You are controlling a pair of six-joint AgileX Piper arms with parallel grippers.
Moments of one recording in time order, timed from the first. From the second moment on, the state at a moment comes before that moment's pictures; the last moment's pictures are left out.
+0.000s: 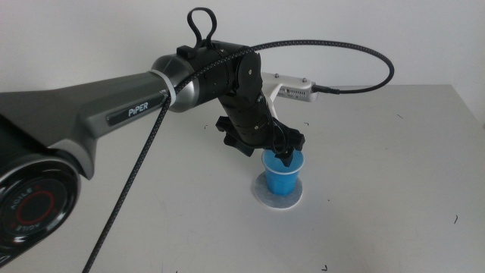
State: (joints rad) left arm -0.61 2.12 -1.77 -0.18 0.89 -0.04; right arm -0.04 -0.01 0.03 -0.03 0.14 0.02
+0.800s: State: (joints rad) left arm -0.48 1.56 -1.77 -0.14 1.02 0.02; right arm -0.04 -0.01 0.03 -0.03 0.14 0.02
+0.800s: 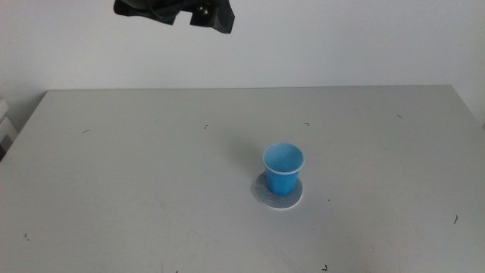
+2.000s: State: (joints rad) left arm 0.03 0.27 -0.30 -0.03 0.39 0.07; right arm -0.04 -0.01 0.03 -0.03 0.14 0.02
